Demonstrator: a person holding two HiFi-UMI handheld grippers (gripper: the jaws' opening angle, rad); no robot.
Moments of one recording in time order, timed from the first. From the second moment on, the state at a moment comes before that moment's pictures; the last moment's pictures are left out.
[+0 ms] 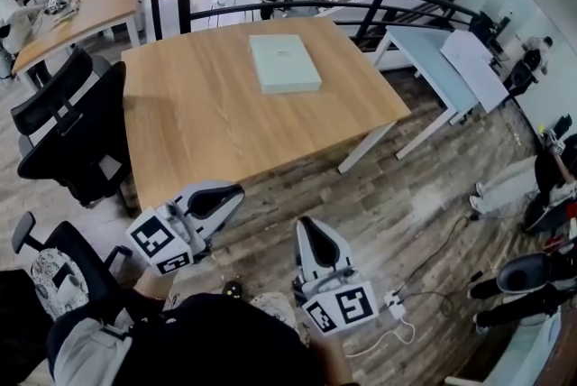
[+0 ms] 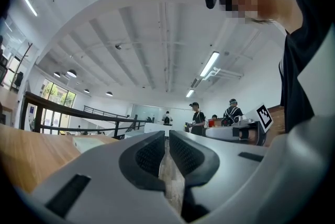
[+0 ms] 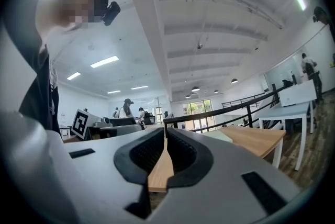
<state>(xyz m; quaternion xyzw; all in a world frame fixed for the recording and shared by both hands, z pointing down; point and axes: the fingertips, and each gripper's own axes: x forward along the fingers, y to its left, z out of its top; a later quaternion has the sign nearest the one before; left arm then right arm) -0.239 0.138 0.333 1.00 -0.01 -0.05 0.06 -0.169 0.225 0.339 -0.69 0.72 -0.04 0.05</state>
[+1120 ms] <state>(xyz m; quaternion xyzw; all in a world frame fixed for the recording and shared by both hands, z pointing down) -0.138 0.051 0.347 0.99 -0.15 -0.02 0.05 -0.022 0.114 0.340 -0.60 0.79 -0.03 0.08</state>
